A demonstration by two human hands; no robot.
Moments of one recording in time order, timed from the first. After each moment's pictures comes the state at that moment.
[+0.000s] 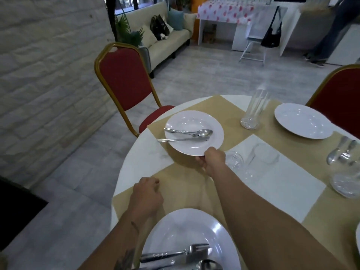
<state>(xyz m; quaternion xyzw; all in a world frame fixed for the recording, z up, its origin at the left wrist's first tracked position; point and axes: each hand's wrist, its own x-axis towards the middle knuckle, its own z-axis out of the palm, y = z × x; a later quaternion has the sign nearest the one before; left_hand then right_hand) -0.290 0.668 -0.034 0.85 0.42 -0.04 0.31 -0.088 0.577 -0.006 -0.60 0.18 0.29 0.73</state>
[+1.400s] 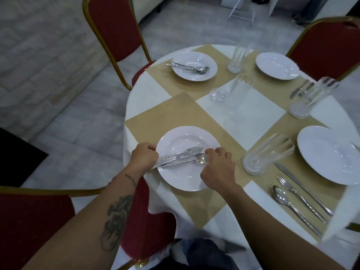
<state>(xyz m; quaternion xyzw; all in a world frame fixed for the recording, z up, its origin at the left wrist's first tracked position) -0.433 0.594 -0.026 0.74 0.48 -0.01 0.48 -0.347 0.382 -0.012 -0.96 -0.21 0.14 0.12</state>
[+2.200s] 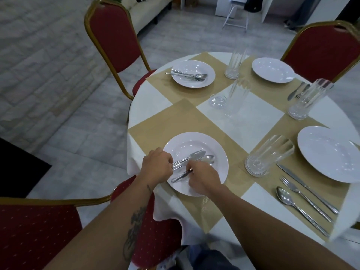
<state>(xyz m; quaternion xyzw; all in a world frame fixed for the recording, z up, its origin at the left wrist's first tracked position) -0.429 0.574 -0.017 0.94 0.25 -0.08 0.20 -0.365 0.418 -0.019 -0.92 -0.29 0.21 0.16</state>
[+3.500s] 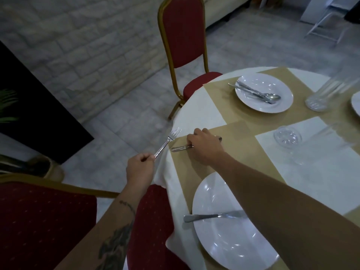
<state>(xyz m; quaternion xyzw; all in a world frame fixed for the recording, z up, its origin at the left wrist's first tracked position) -0.458 0.695 -0.052 0.54 0.63 0.25 0.50 -0.249 0.638 -0.046 -0.78 -0.62 0.05 0.02</state>
